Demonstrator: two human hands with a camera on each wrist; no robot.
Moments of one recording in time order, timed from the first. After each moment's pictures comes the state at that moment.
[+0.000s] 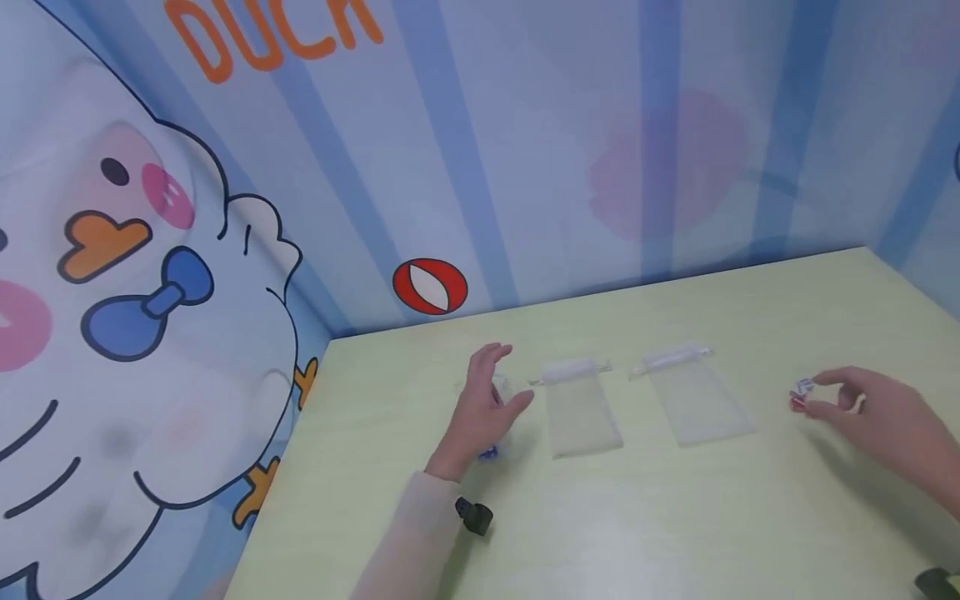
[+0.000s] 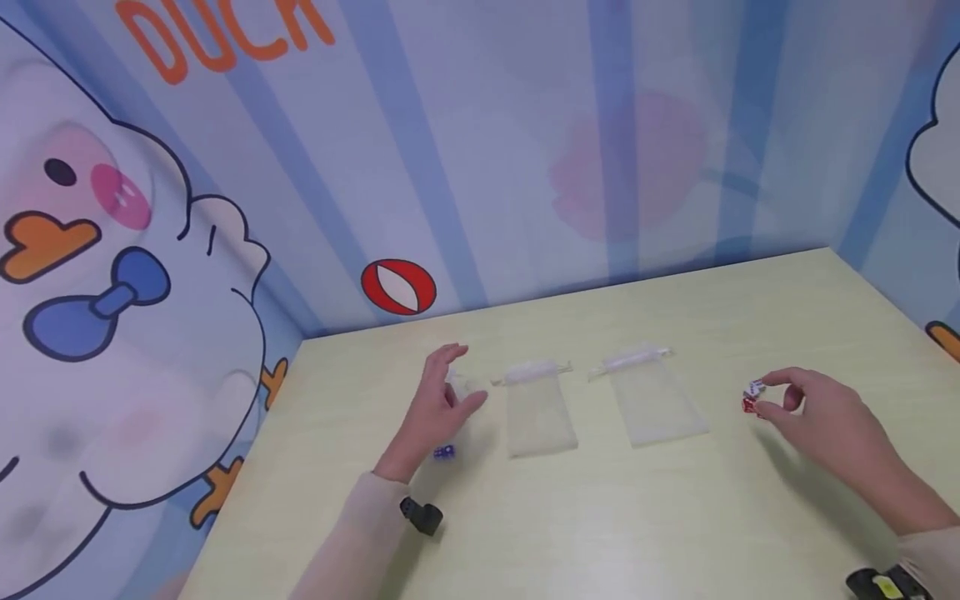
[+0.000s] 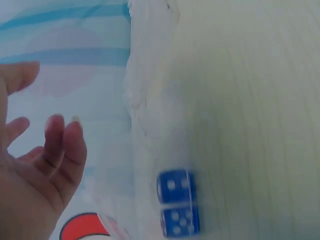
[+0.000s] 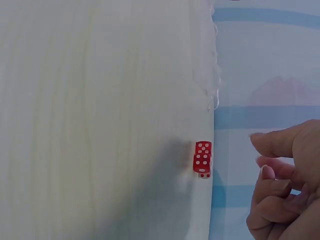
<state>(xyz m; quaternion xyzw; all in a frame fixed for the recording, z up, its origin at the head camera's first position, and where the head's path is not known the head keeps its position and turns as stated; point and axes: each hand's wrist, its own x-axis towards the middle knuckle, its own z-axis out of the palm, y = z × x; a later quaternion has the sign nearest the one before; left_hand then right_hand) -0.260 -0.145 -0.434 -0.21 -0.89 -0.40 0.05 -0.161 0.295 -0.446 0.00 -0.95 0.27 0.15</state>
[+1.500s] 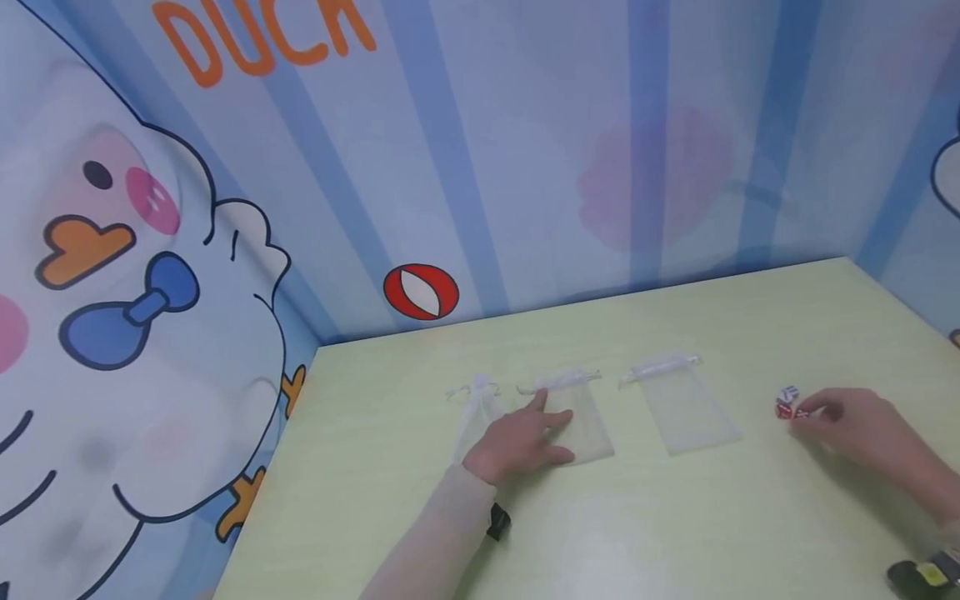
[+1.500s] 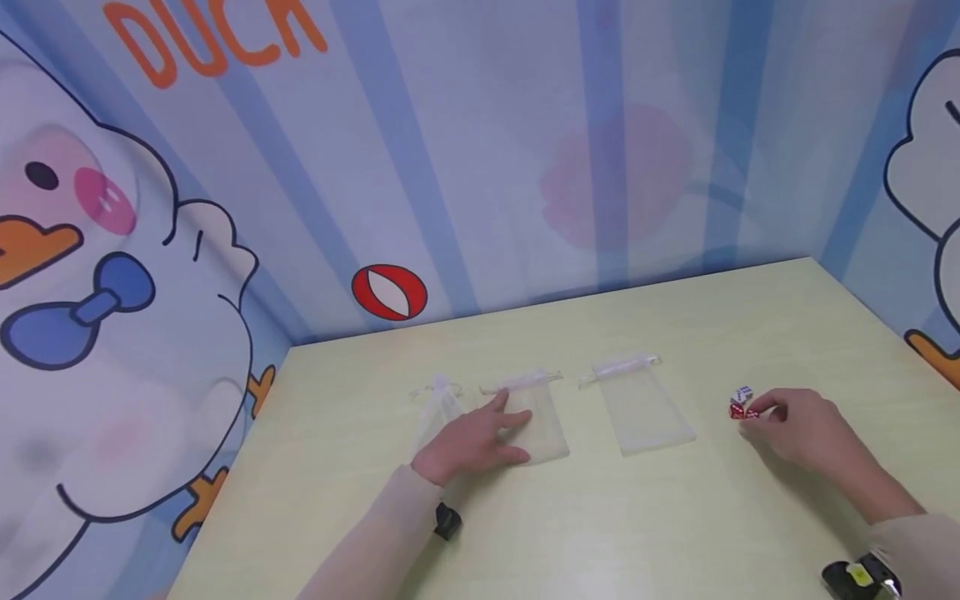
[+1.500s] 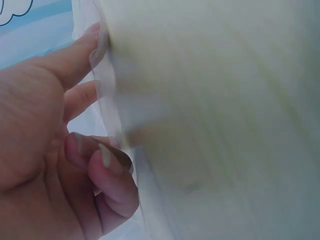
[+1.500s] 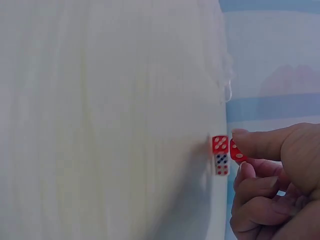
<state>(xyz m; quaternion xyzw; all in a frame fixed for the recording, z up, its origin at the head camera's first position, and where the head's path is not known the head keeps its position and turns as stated) -0.254 -0.093 -0.457 -0.30 -0.94 -0.08 -0.11 -0.173 0.311 -0.461 -0.02 -0.96 0.29 0.02</state>
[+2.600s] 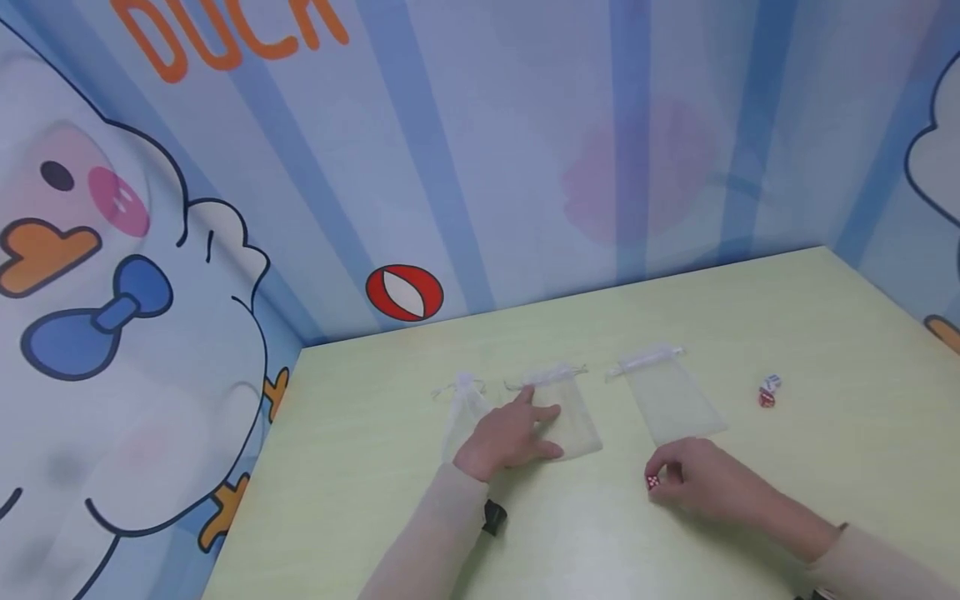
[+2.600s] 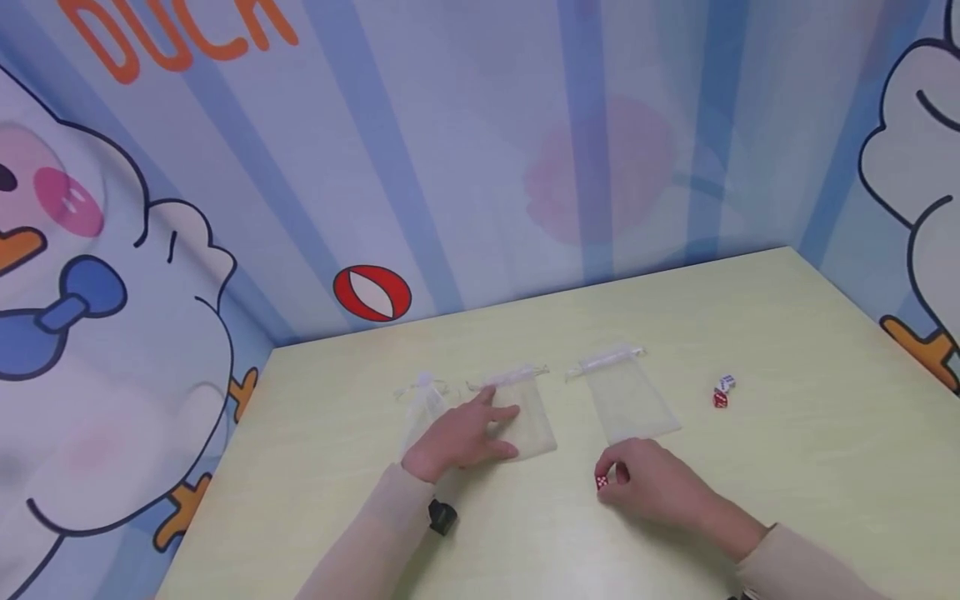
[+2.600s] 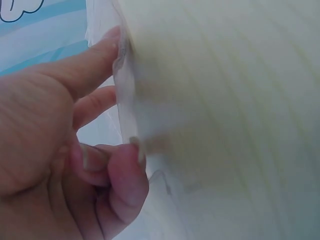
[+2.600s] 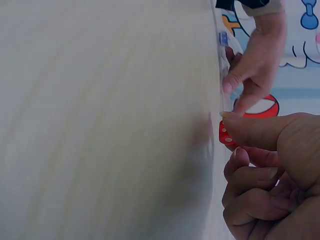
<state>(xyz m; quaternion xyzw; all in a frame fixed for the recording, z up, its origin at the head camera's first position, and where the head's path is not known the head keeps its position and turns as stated) -0.248 -0.086 -0.445 -0.28 -0.95 -0.08 -0.13 -0.142 0.170 -0.457 0.17 -0.90 0.39 -0.07</state>
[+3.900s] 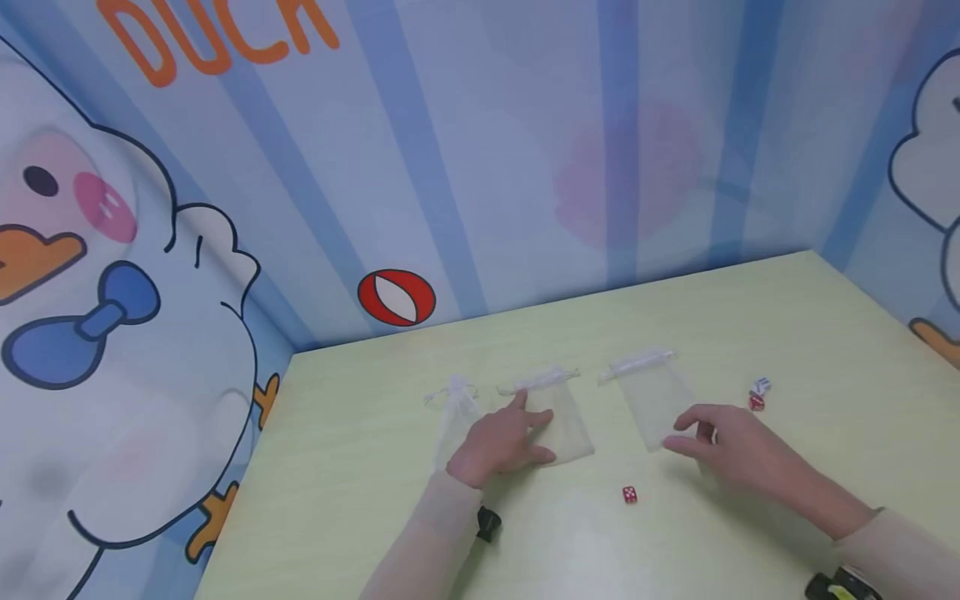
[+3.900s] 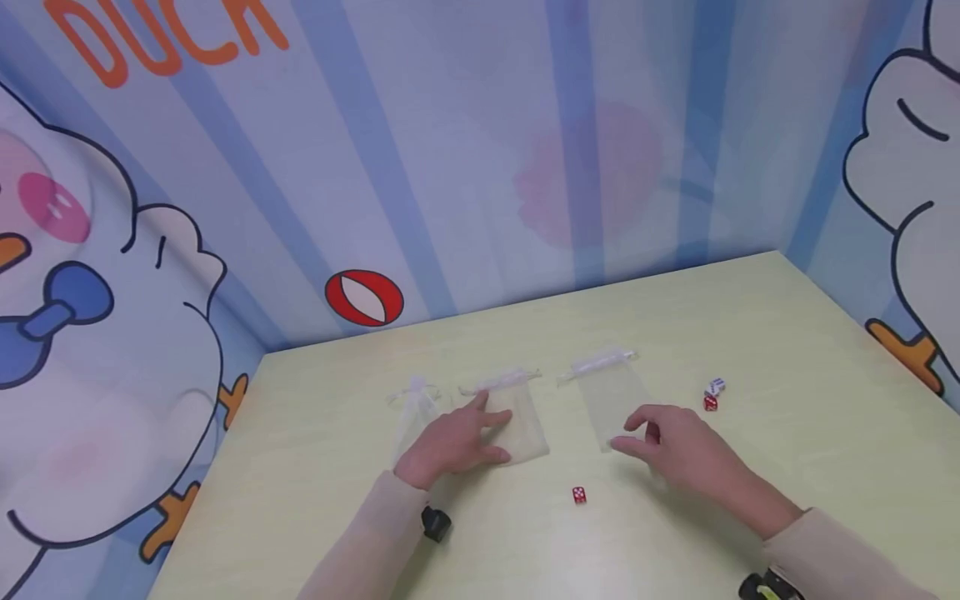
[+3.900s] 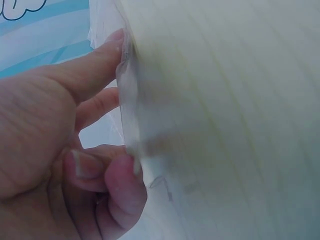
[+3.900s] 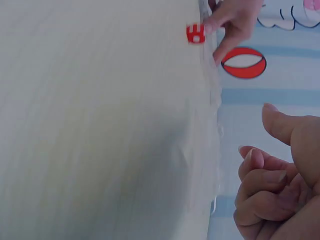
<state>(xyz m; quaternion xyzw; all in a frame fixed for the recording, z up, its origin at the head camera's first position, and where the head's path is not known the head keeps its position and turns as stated) -0.249 -0.084 -0.447 -0.27 -0.95 -0.07 -0.13 -0.153 0.205 -0.436 0.05 -0.94 0.35 -0.01</state>
